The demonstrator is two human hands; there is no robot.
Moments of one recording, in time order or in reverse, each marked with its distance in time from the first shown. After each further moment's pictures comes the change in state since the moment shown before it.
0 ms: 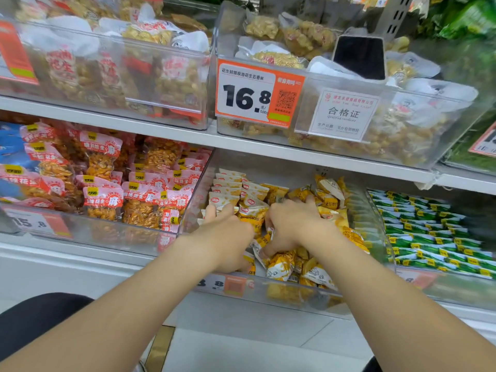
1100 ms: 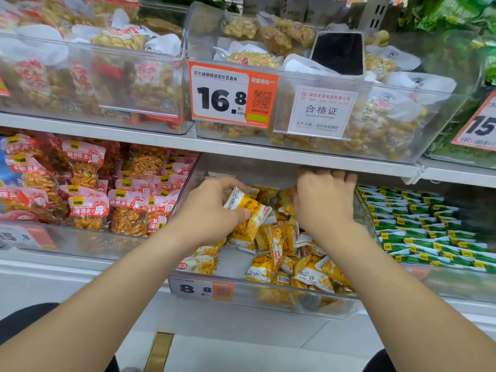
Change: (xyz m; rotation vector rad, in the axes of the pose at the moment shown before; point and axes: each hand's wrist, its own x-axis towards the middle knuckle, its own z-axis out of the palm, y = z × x) left_hand 0.001 -0.005 -0.031 -0.986 0.413 -0.233; right_hand -0.031 0.038 -0.007 0.008 0.615 0.402
